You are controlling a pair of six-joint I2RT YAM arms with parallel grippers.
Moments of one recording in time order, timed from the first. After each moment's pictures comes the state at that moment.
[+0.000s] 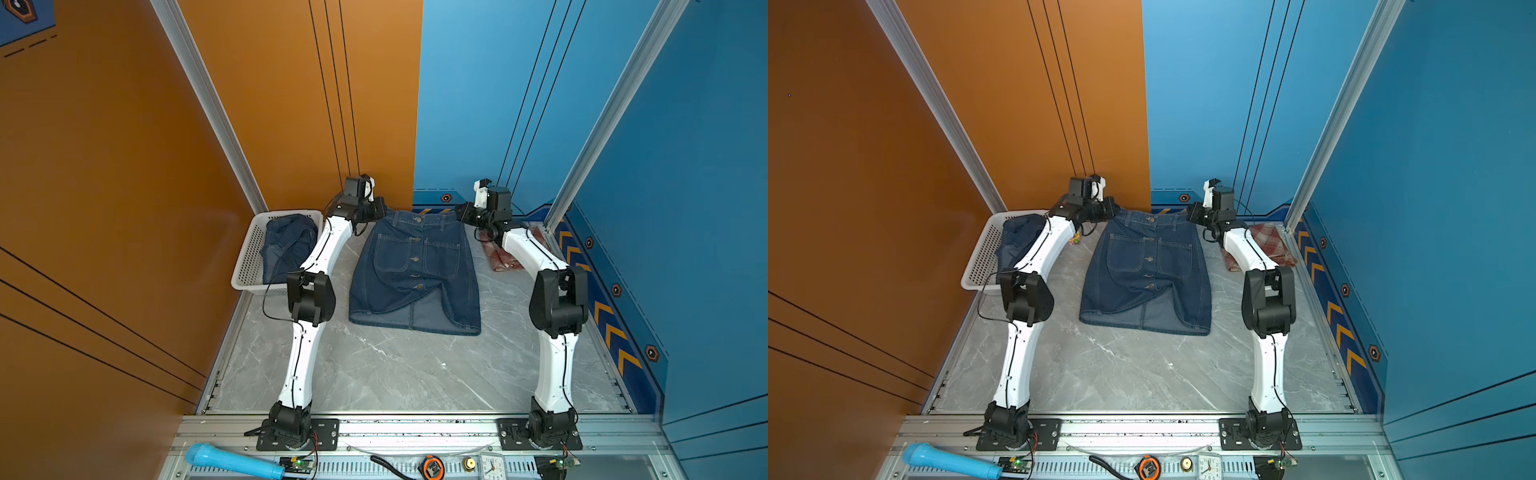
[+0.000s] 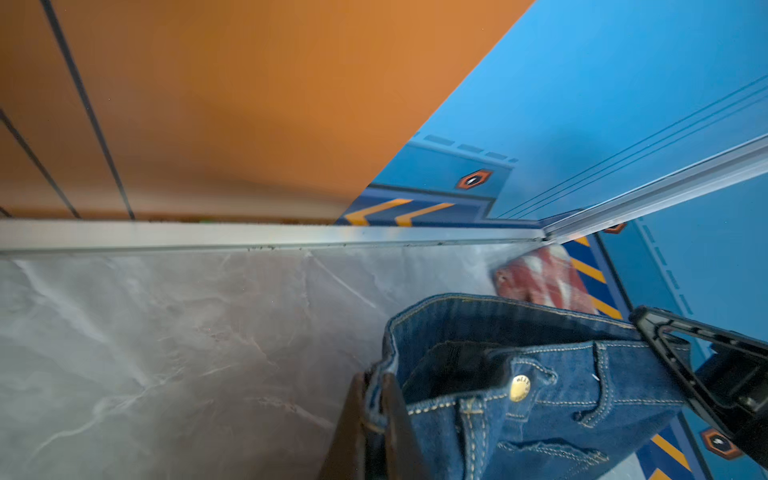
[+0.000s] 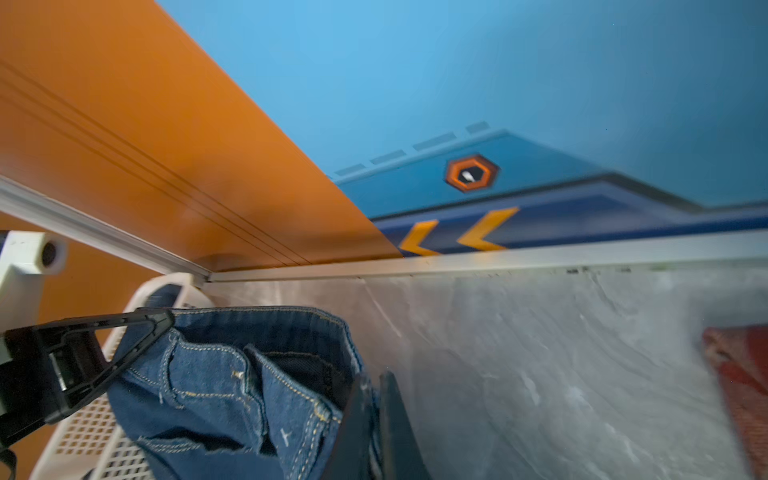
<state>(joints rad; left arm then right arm) -0.23 2.40 2.48 -0.60 0.32 -0.43 0.15 2.10 1.87 -0.12 -0.34 0.45</state>
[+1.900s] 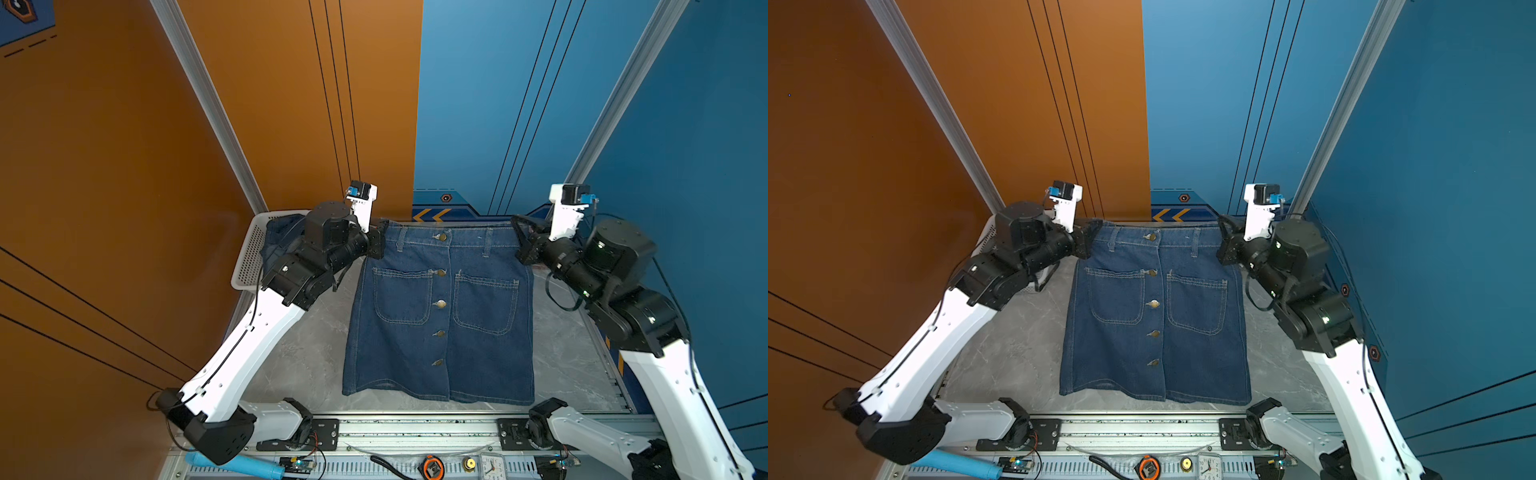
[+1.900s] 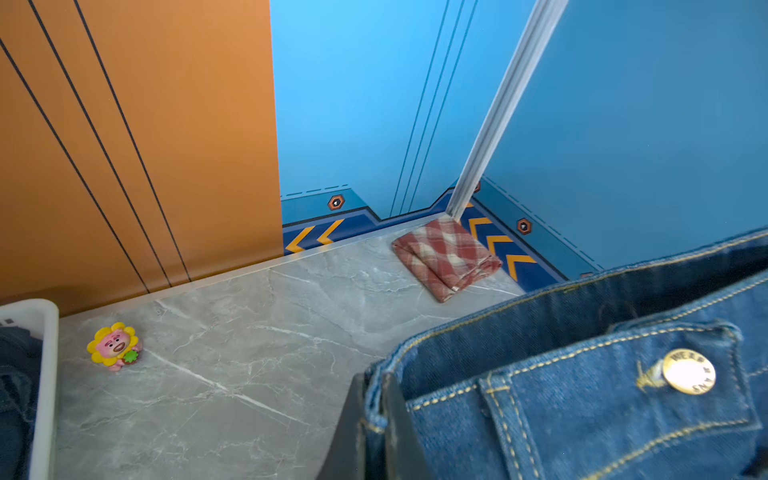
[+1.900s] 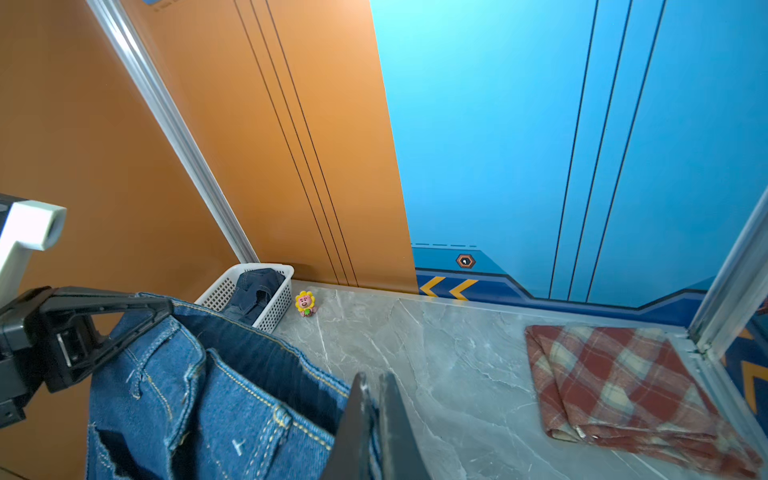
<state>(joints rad) -0.52 1.37 1.61 -0.55 0.02 -0.22 0.35 1.11 1.54 -0.59 -0.02 0.24</state>
